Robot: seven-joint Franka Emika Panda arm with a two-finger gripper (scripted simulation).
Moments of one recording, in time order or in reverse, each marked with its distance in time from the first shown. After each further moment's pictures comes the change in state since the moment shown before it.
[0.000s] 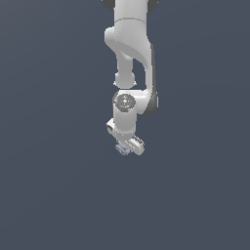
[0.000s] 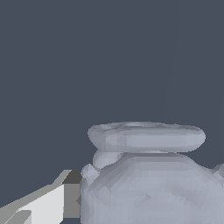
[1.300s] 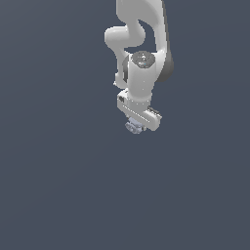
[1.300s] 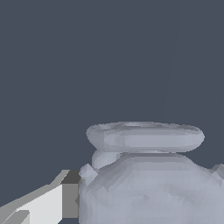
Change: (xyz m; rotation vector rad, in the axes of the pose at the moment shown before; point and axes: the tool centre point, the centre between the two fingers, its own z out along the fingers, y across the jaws) arm -0.071 -0.006 -0.117 0.000 -0.001 0.001
